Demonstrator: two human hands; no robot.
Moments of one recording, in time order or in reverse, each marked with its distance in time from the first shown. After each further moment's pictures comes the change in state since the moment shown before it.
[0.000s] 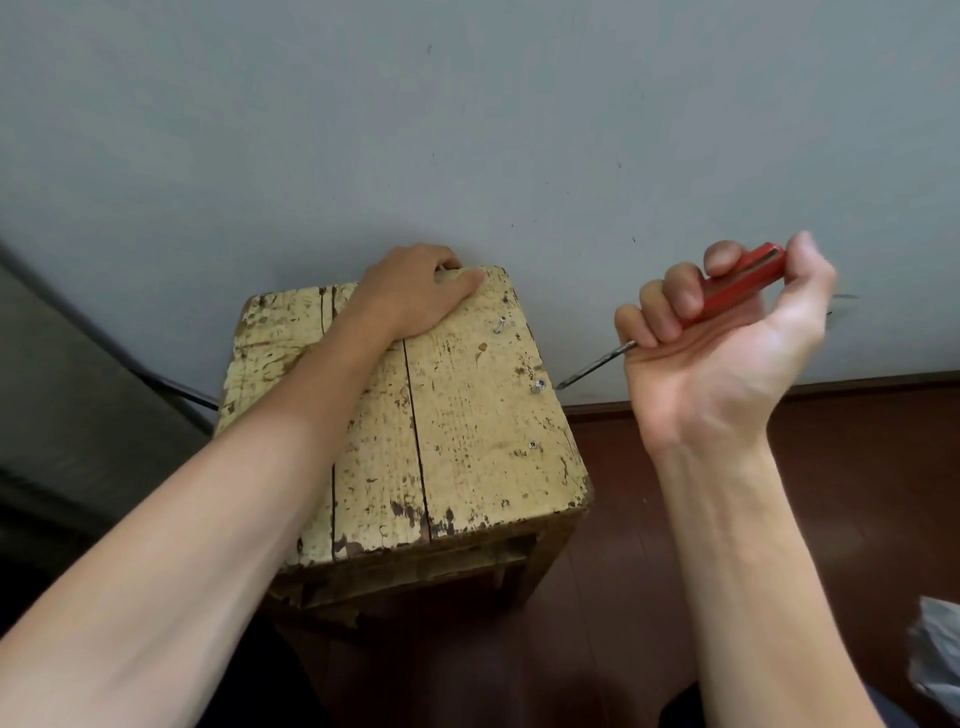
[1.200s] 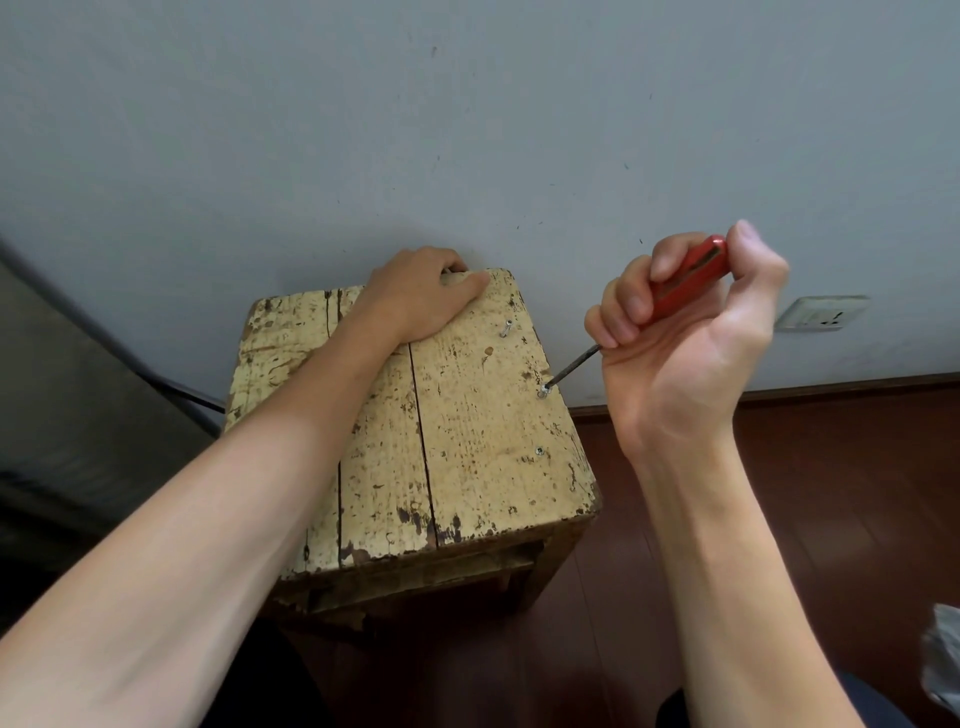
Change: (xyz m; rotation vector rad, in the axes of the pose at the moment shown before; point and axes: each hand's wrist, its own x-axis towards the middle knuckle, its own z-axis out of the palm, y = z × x) left_hand 0.001 -0.001 0.001 -0.013 -0.023 -0.015; right_hand 0.002 0.017 0.010 -0.142 -0.163 -0.052
